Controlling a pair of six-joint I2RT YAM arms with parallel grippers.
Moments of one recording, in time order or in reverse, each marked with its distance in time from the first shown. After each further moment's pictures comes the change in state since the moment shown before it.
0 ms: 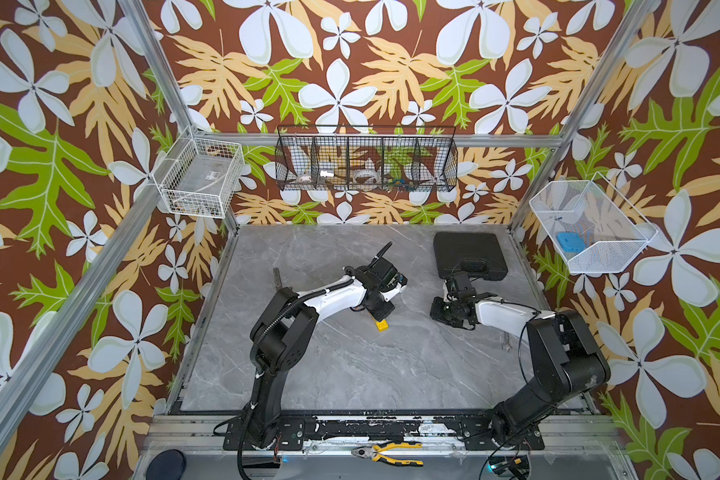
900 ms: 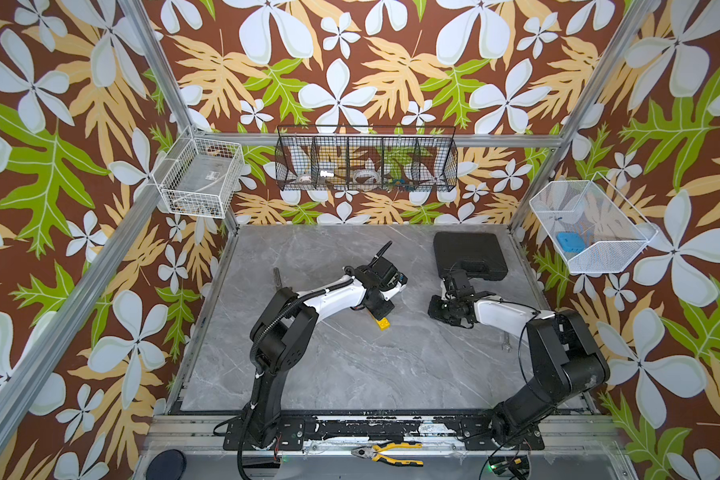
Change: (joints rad) left arm 0.003 -0.003 0.003 0.008 -0.023 0.013; right arm 0.018 0.003 0.023 -0.001 -0.008 0.000
